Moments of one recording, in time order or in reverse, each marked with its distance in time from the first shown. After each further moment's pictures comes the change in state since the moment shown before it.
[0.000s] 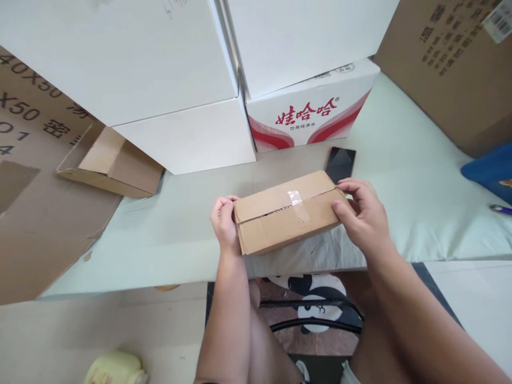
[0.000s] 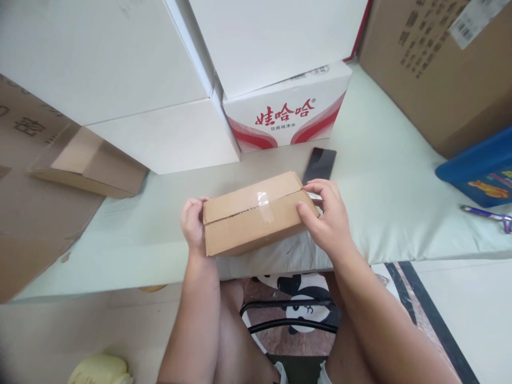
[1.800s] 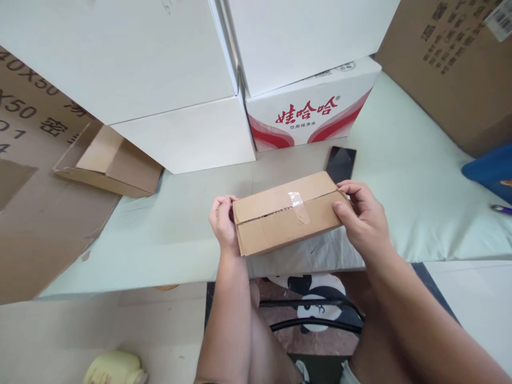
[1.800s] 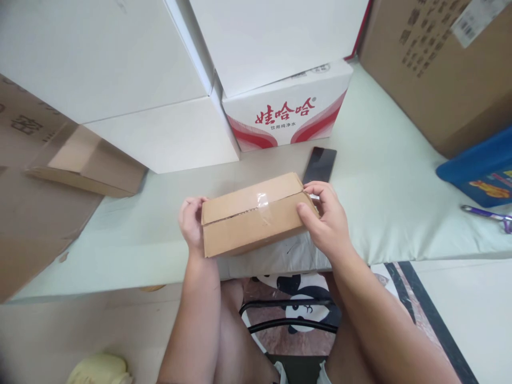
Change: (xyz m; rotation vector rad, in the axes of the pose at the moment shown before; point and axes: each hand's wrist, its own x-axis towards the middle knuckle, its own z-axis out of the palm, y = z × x) left_hand -0.001 0.002 0.006 -0.053 0.060 0.009; right_hand -0.002 -0.002 0.003 0.087 0.000 0.044
